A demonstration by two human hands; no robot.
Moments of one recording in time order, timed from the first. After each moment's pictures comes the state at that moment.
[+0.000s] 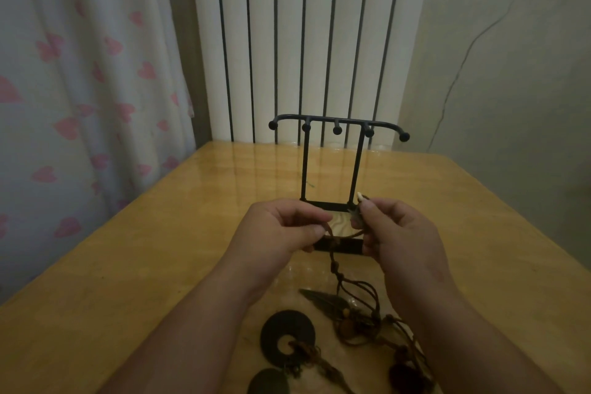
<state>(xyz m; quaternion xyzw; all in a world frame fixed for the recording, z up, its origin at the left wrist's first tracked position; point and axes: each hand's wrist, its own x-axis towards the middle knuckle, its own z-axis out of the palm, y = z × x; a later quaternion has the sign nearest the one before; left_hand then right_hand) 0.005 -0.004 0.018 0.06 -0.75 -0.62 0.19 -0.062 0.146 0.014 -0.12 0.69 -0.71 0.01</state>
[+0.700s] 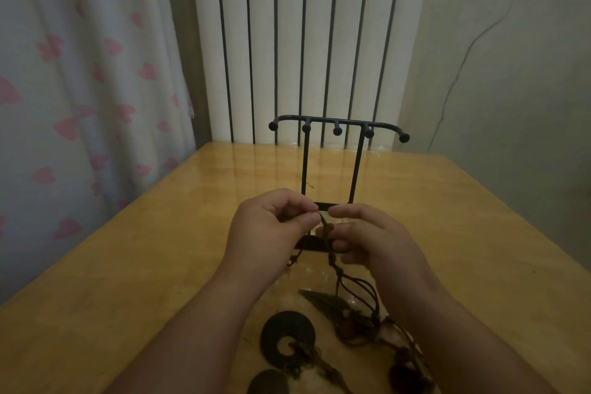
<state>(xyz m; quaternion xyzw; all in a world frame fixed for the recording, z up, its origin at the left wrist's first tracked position) 0.002 -0.002 0.016 0.08 -0.79 -0.52 0.31 -0.060 0.143 0.014 -0.23 0.71 -0.65 0.12</state>
